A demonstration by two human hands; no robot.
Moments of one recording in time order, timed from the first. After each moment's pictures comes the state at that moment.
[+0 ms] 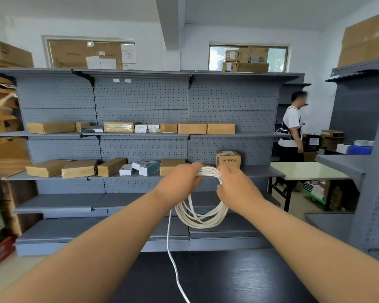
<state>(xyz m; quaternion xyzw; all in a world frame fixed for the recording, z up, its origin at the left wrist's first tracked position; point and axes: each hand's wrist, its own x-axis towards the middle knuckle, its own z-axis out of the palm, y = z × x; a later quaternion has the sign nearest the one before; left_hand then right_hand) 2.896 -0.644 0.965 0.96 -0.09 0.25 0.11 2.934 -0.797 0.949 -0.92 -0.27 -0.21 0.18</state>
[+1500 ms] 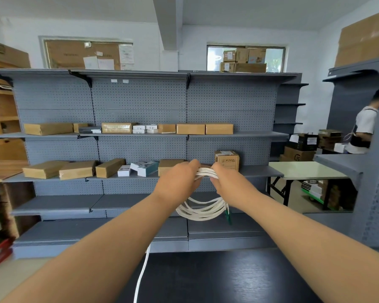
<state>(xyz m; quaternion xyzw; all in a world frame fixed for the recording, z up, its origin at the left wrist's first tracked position) 2.898 -0.648 0.961 0.95 -0.06 0.31 0.05 2.932 -0.794 0.962 -0.92 -0.32 -0.15 0.20</state>
